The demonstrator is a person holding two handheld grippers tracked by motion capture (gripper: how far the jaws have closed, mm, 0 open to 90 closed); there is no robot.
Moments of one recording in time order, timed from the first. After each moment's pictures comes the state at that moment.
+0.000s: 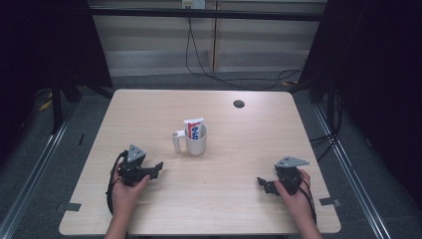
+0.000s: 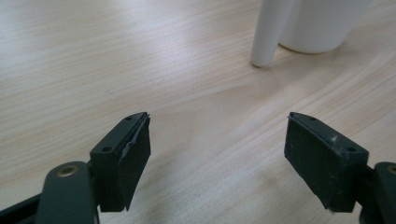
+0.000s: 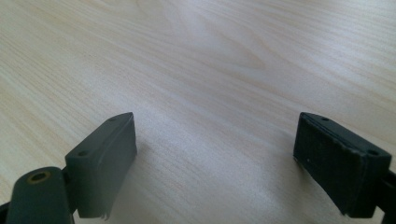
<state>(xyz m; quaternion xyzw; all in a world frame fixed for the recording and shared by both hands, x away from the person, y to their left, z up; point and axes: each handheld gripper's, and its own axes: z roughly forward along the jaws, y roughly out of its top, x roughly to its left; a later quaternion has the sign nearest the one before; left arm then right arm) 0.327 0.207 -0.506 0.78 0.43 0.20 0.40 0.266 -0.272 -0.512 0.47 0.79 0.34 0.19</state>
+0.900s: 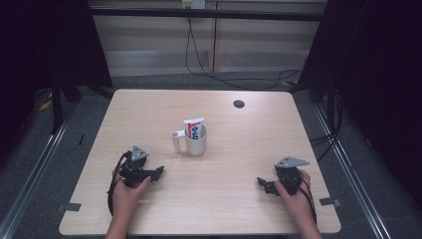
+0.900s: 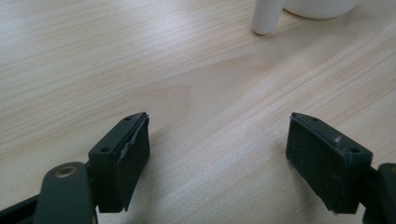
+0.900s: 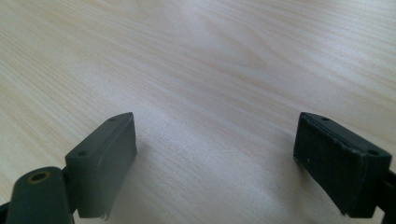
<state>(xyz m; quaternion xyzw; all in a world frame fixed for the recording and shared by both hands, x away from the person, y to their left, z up) 0.331 0.204 -0.510 0.81 0.43 0.18 0.36 0.266 -0.272 -0.512 0.47 0.79 0.34 0.19</state>
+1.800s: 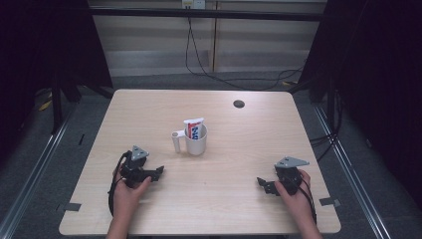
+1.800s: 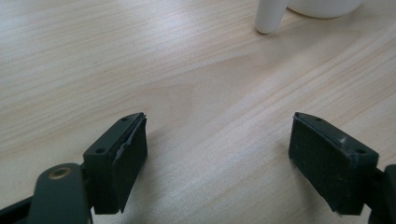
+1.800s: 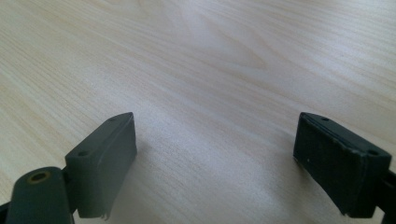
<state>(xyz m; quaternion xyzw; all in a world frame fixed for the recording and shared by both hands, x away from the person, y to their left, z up) 0.331 0.205 -0.510 0.81 0.43 0.18 0.35 0.265 -0.272 -0.512 0.47 0.79 0.34 0.19</state>
